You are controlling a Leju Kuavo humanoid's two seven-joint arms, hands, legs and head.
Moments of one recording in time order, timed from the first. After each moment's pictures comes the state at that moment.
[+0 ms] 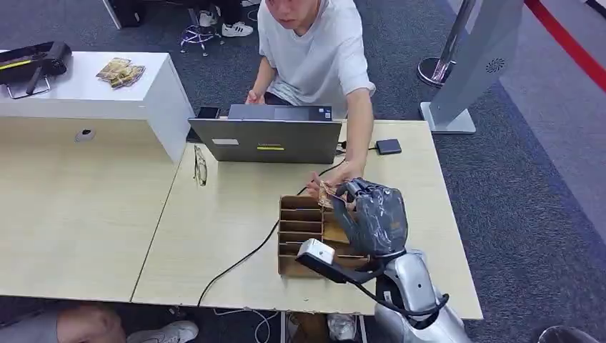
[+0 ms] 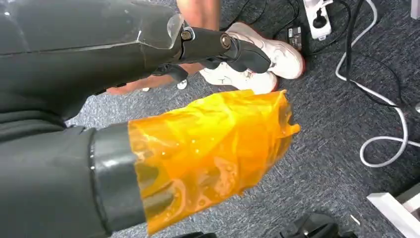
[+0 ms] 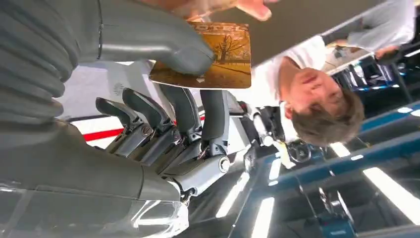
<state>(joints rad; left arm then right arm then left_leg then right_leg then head) -0.06 -0.21 0.66 -0.20 -1.41 0.39 -0.12 -0.24 -0.13 0.49 -1.51 1.17 -0.41 0.02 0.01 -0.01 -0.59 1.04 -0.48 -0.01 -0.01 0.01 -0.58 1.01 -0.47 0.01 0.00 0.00</state>
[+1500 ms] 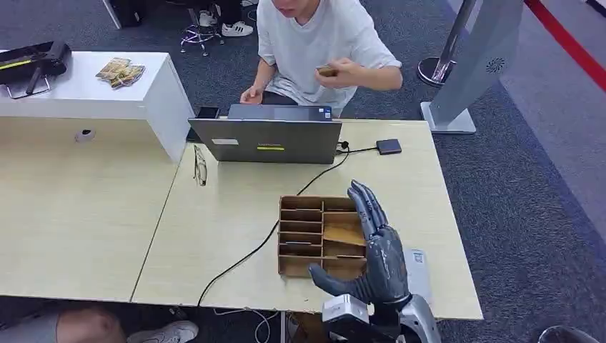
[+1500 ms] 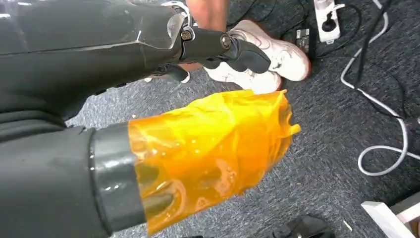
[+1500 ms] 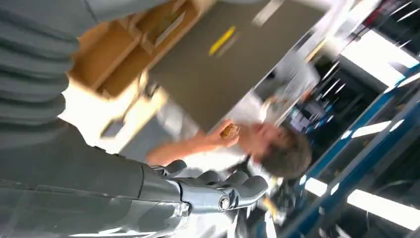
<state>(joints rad) -0.05 -0.21 0.68 -0.20 -1.33 0.43 -0.15 0.02 -0.12 0.50 -1.73 0.68 -0.39 -0.31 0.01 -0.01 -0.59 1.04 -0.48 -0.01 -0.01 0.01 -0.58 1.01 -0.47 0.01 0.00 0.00</state>
